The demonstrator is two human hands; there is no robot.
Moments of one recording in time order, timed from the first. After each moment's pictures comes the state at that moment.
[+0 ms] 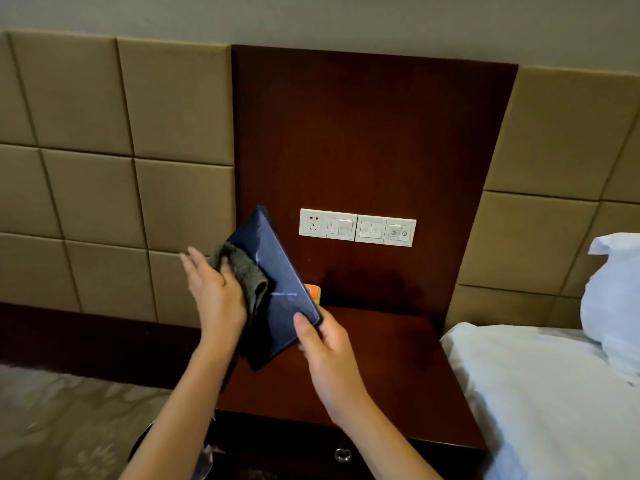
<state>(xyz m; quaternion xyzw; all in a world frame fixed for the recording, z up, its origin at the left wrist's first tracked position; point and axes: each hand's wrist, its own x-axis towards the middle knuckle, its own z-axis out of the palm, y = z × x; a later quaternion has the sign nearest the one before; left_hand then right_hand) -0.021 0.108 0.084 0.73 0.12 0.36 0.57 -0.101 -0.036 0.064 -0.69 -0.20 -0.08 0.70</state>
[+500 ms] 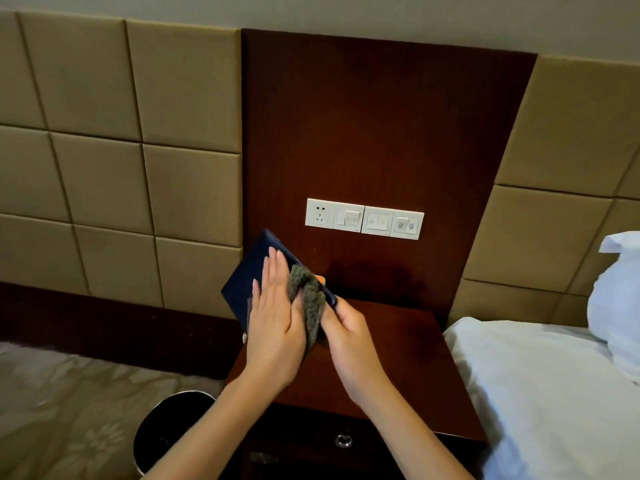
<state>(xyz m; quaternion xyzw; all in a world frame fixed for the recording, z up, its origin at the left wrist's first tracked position) -0.076 0.055 0.054 0.84 -0.10 0.32 0.42 -0.095 -0.052 0.067 -0.68 -0.20 -0.06 0.70</state>
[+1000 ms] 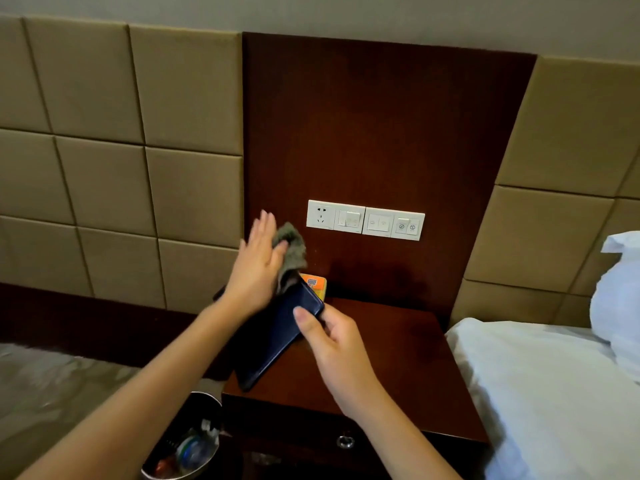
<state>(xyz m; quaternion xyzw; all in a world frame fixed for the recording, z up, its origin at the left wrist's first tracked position) -0.020 0.098 0.104 0.88 -0.10 0.25 0.39 -0.110 -0.043 0.069 -0.71 -0.23 -0.07 0.66</state>
